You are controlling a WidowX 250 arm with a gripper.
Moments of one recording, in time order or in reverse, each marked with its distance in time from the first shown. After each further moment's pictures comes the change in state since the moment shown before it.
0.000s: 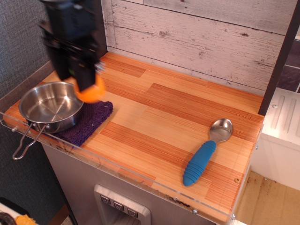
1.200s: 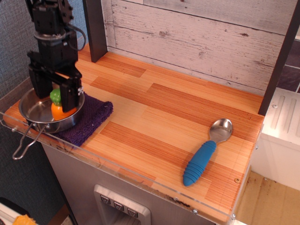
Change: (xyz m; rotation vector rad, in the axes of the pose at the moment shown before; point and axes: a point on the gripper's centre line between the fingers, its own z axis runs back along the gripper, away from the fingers) arm -0.008 0.080 -0.069 0.076 0.141 0.145
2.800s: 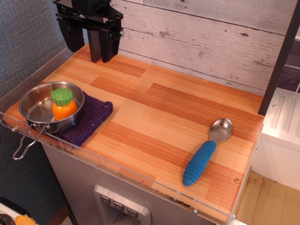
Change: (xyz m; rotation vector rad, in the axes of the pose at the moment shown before) arm 0.042 -0.038 0.086 -0.023 -0.175 0.123
